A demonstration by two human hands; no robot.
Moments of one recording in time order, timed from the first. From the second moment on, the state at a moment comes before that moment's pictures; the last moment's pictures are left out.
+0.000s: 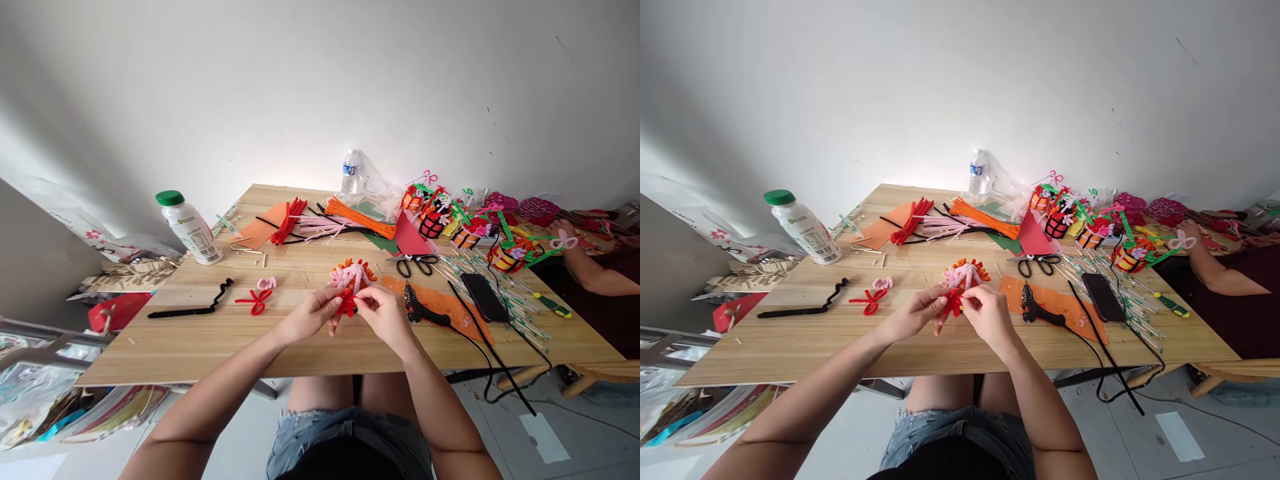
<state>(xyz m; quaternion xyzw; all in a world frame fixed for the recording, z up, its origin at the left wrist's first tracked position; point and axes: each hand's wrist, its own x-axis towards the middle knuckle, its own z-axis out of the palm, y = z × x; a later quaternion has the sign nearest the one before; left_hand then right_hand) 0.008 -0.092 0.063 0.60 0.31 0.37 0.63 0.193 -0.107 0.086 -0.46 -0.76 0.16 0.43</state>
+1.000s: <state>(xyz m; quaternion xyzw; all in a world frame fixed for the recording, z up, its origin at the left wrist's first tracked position) 0.013 -0.031 0.043 0.75 0.25 0.47 0.38 0.174 -0.087 0.046 -0.51 -0.71 -0.06 0.49</state>
